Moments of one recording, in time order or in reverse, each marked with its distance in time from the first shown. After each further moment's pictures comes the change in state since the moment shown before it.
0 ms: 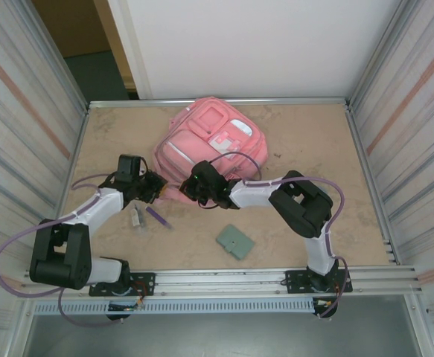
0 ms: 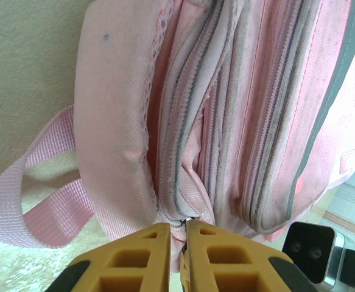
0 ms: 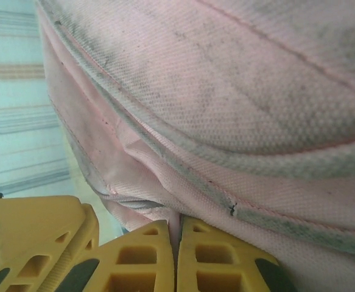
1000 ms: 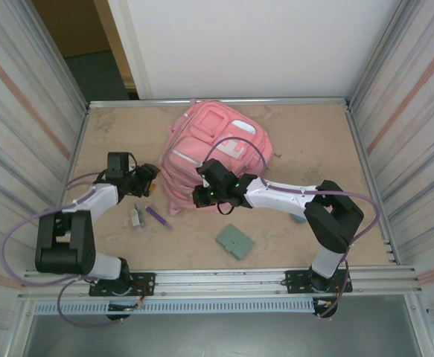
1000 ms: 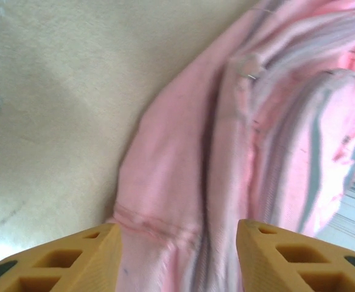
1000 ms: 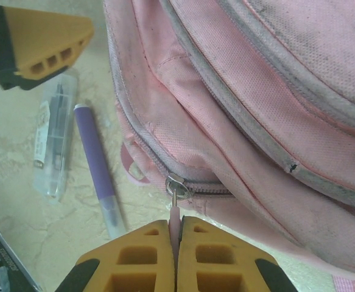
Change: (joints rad) left arm 0.122 0.045 0.004 0.093 0.051 0.034; right arm 0.019 -0.258 -0.024 -0.434 -0.028 -0.669
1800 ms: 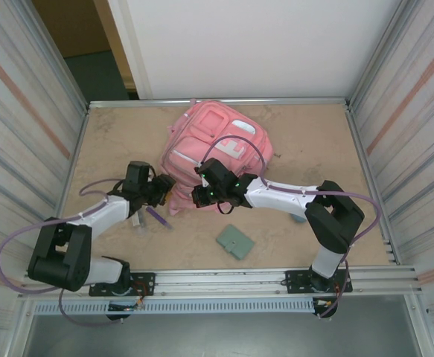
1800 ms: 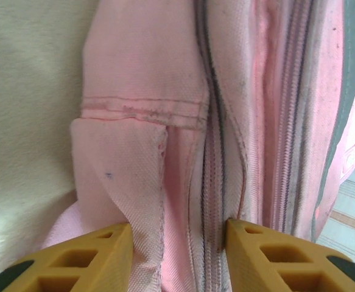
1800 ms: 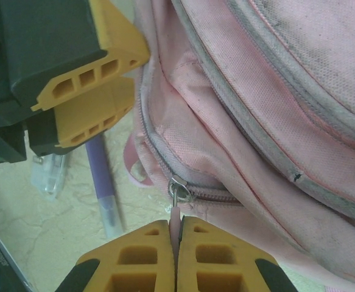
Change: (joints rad) left arm -0.231 -0.034 -0.096 0.103 -0.114 -0.121; right arm 0.002 -0.004 0.005 0.007 0.005 -0.055
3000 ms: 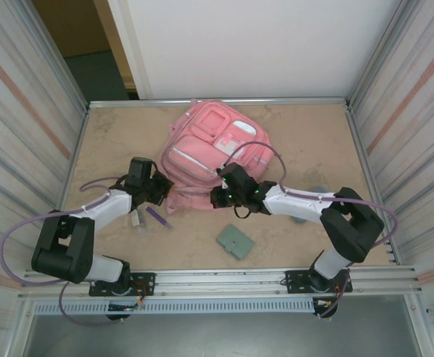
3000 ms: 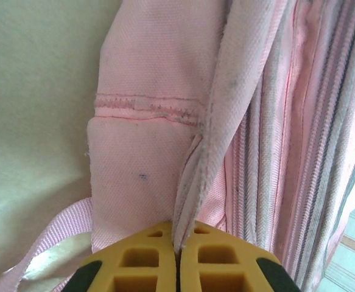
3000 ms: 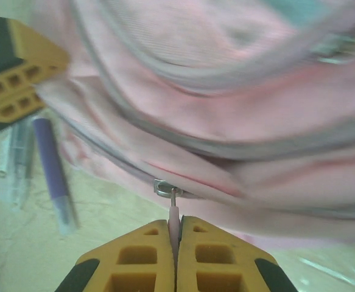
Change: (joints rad) left arm 0.024 0.046 0.062 -0.072 -0.049 -0.021; right arm -0.102 -0.155 -0.266 0.121 0.034 0.058
